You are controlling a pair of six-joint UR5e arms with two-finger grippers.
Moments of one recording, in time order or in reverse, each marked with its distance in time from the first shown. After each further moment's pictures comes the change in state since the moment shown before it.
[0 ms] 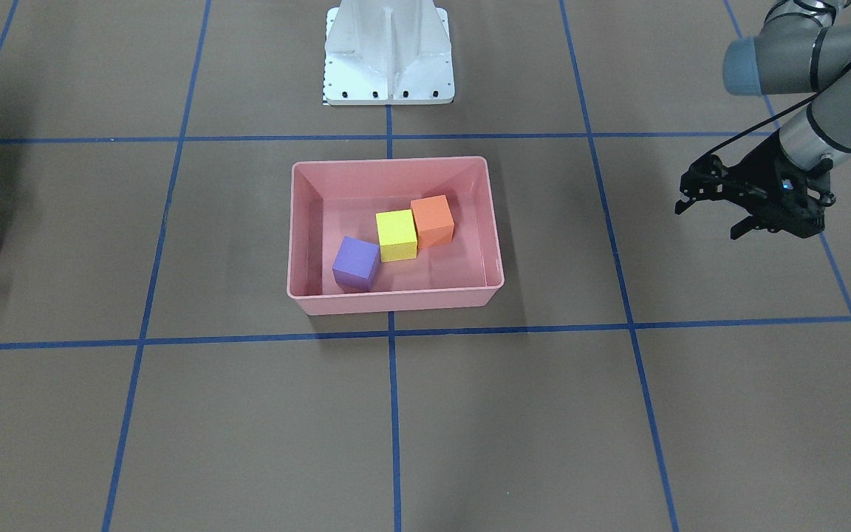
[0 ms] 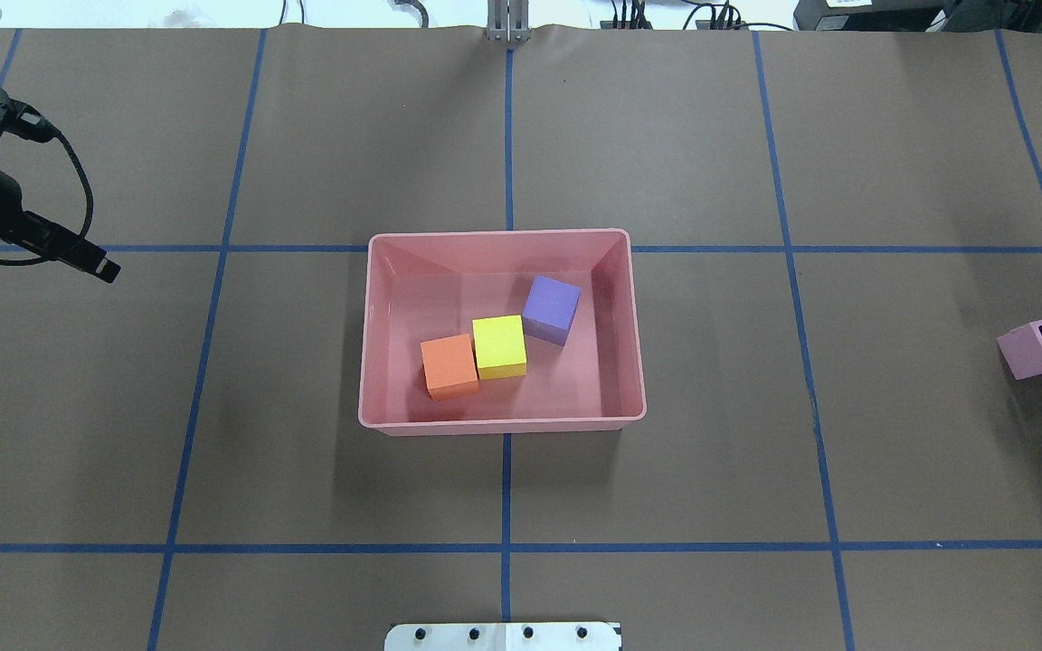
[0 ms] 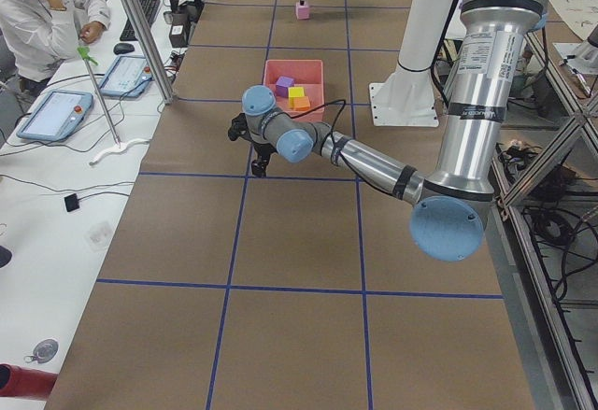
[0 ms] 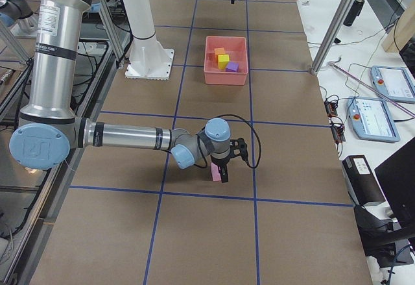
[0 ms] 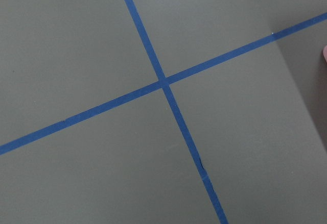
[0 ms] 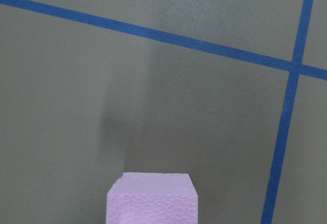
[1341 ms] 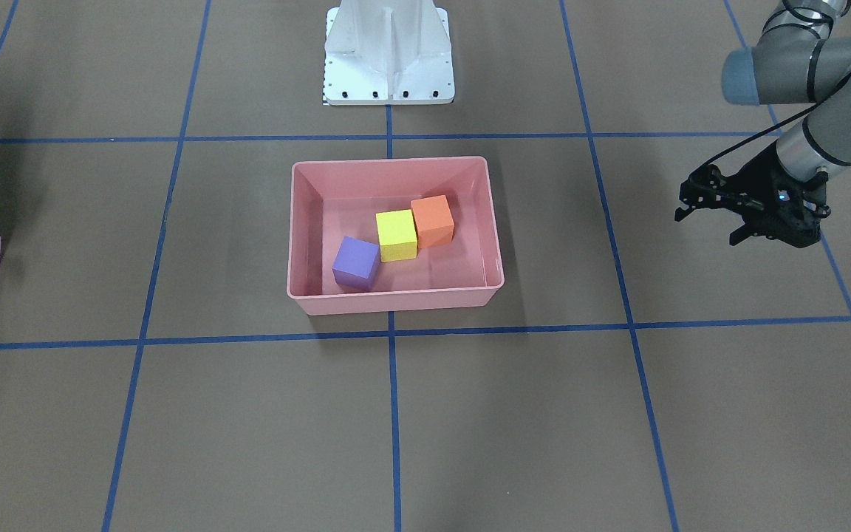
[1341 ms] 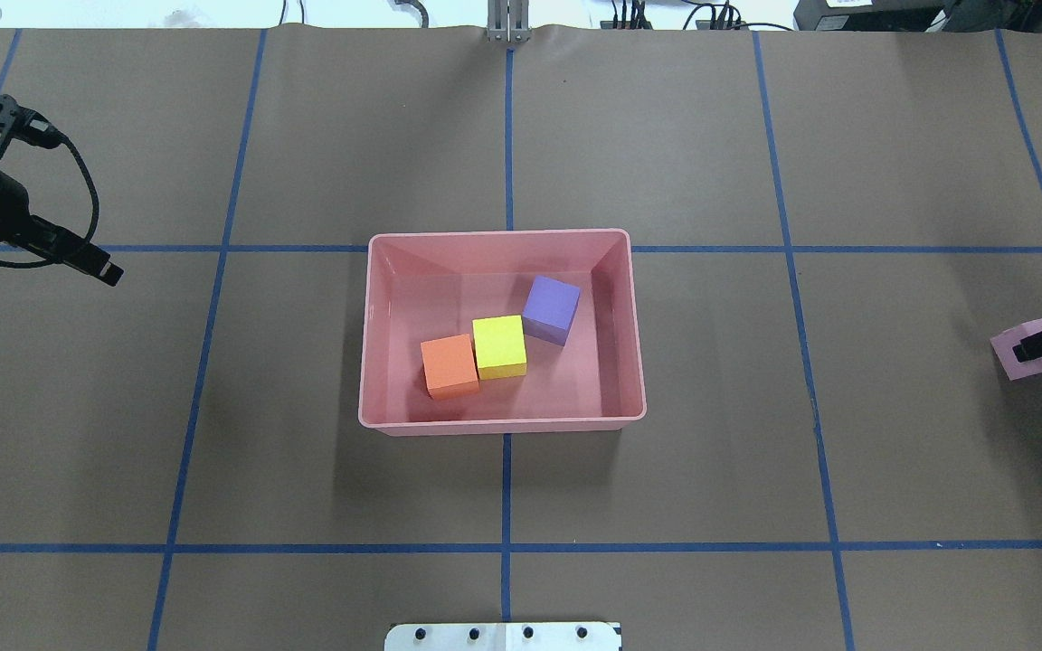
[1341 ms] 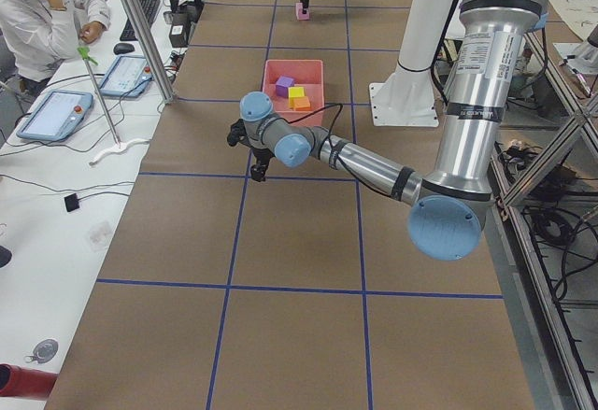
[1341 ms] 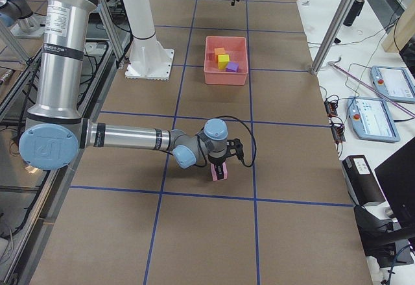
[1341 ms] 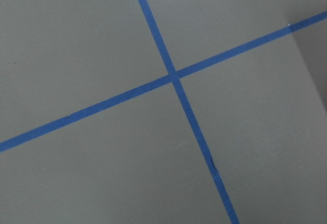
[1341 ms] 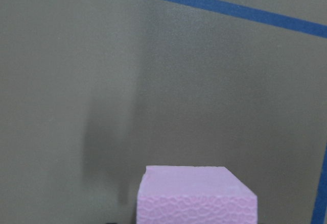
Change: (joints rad) left arm 0.005 -0.007 0.037 -0.014 0.001 0.001; right arm -0.085 0.010 -0.027 0.027 -0.036 0.043
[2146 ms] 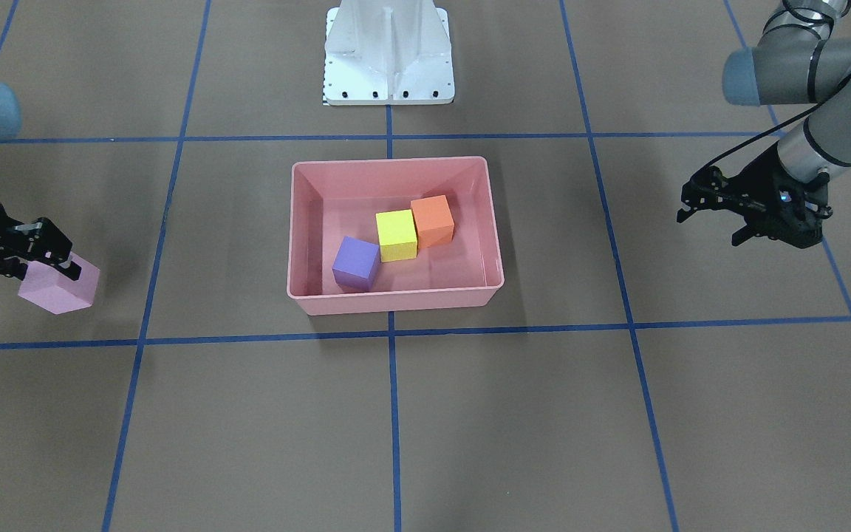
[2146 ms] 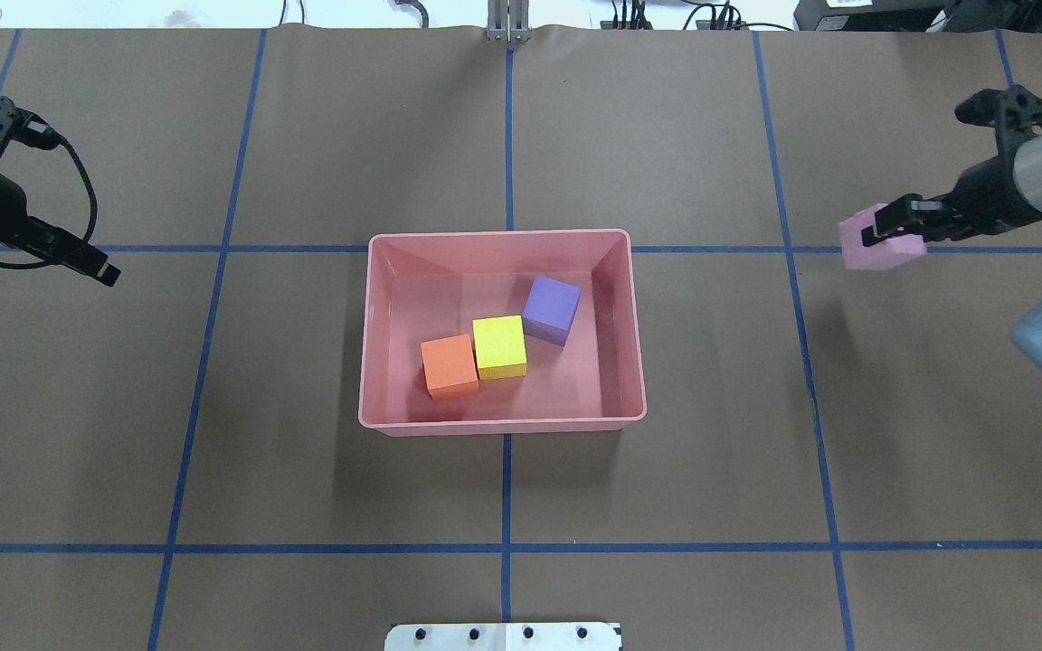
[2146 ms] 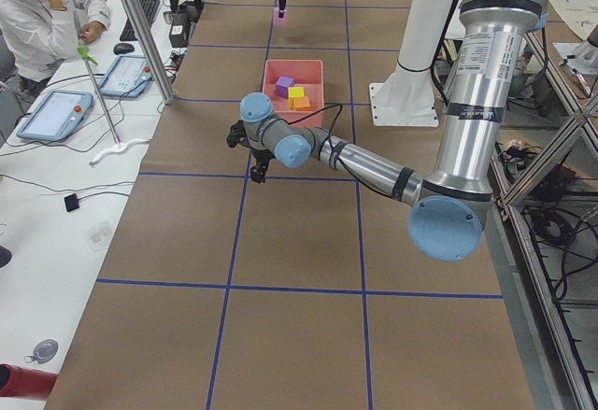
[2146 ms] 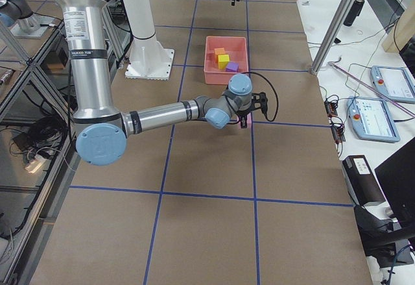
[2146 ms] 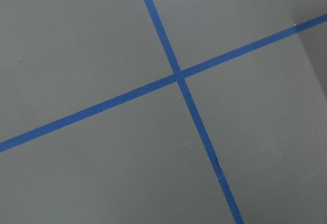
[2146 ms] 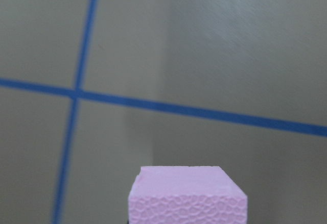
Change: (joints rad) left arm 0.000 0.005 0.002 0.000 0.010 -0.004; right arm -0.036 0.322 0.087 -0.024 0.107 0.479
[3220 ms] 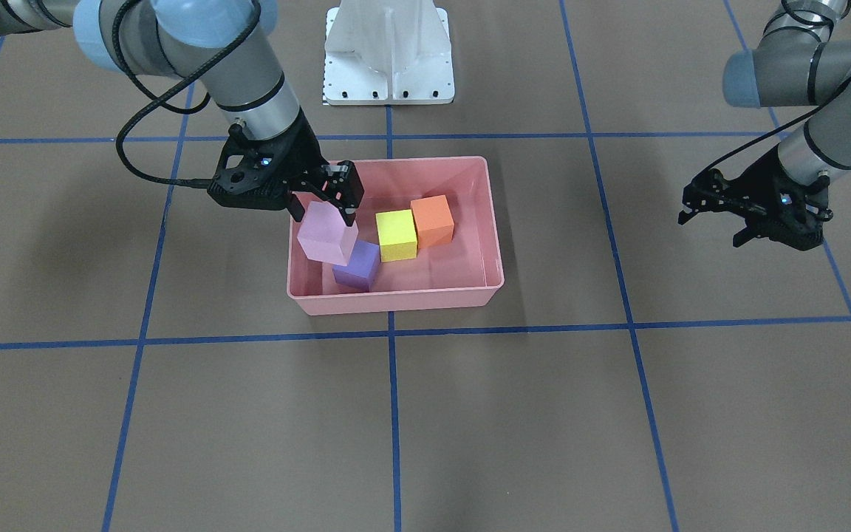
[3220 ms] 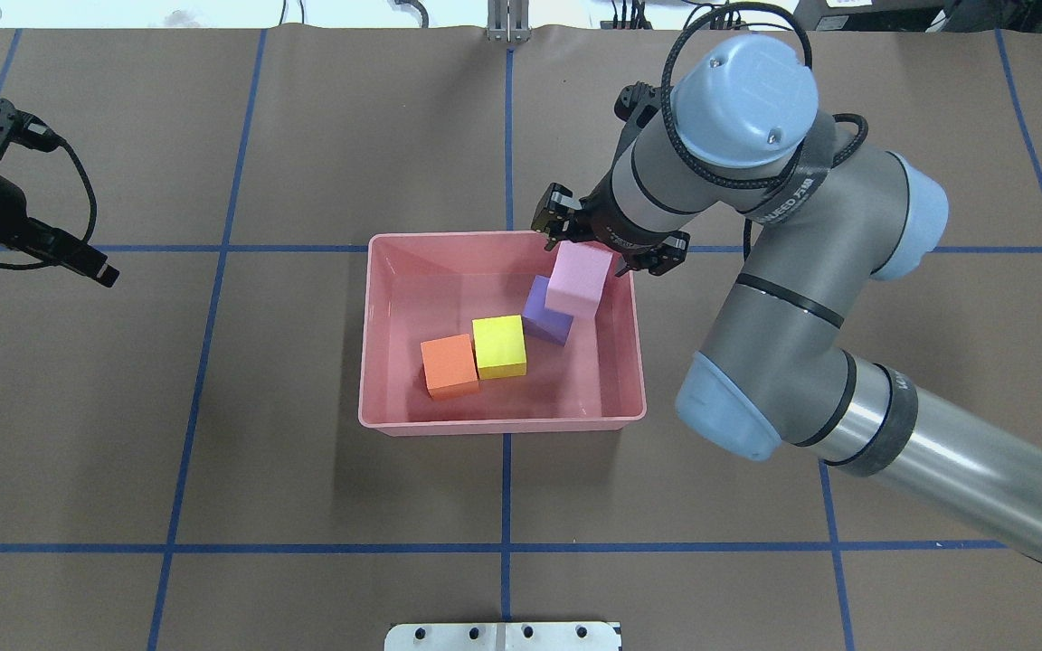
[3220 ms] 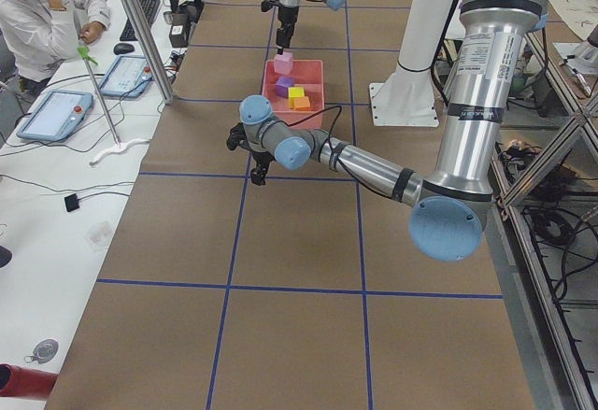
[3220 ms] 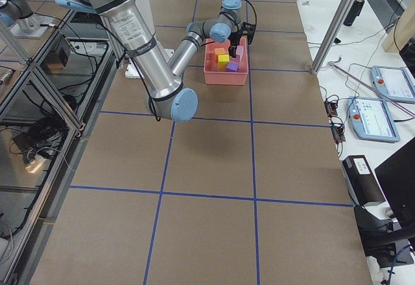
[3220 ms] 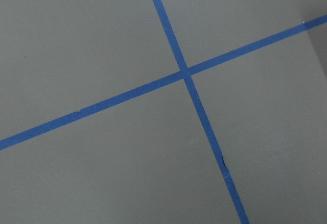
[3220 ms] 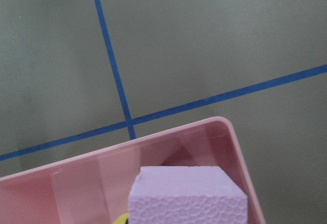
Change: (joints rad) left arm 0.000 0.000 0.009 0.000 0.001 -0.004; right arm -0.394 0.503 0.143 -0.596 -0.357 0.525
